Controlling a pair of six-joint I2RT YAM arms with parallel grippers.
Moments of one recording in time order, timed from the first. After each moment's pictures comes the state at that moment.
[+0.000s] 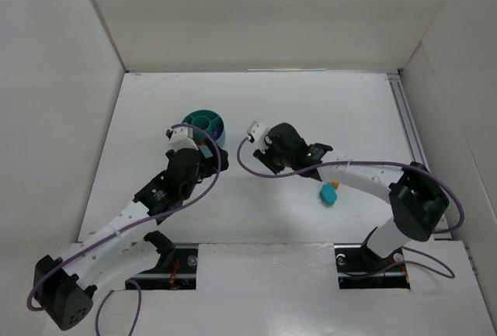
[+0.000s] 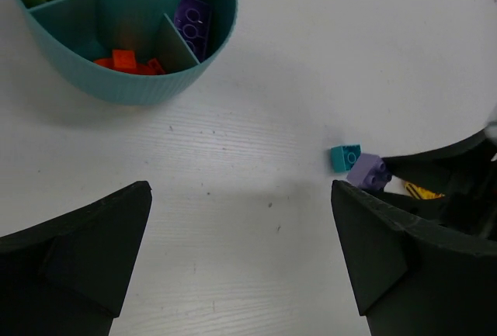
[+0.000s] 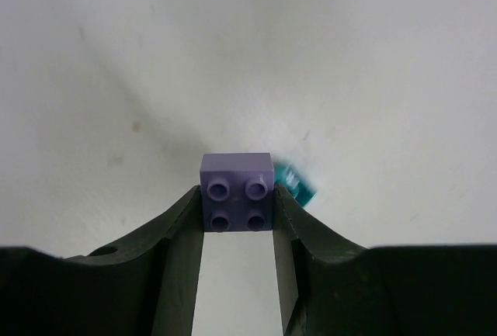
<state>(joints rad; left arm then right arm) -0.68 0.82 0.59 -0.24 -0.39 -0.72 0.83 1.56 0.99 -0.24 0.07 -0.20</state>
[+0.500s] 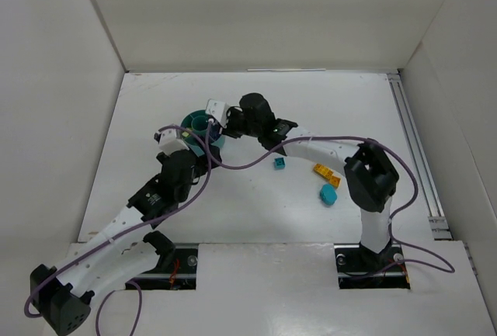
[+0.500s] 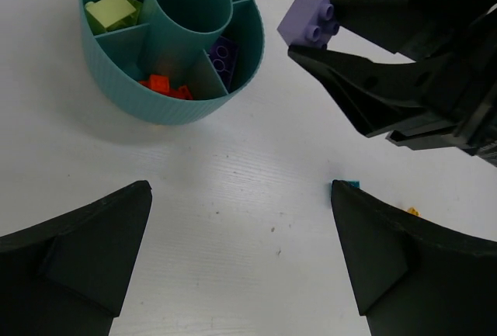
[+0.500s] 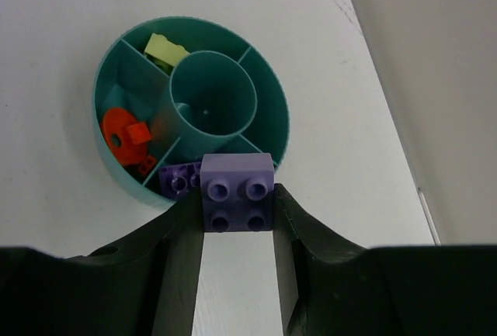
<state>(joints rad) -0.68 0.74 0.59 -0.28 -0.51 -0.77 0.83 1.91 1.48 0.09 -0.17 -0.59</state>
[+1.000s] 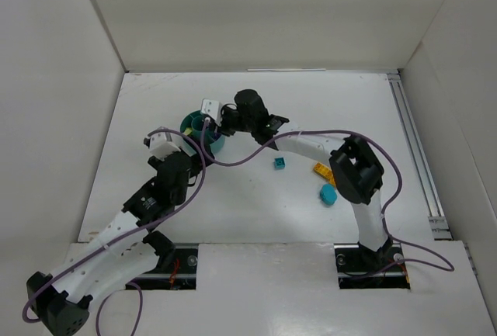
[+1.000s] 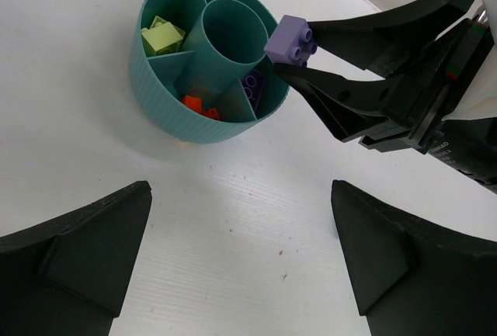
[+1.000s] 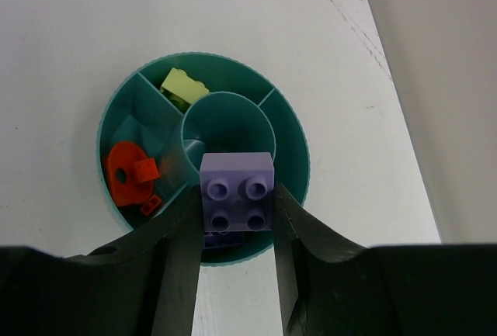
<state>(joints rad) -0.68 0.68 0.59 -0.33 -0.64 -0.83 0.81 2.08 1.62 0.12 -0.35 -0.63</state>
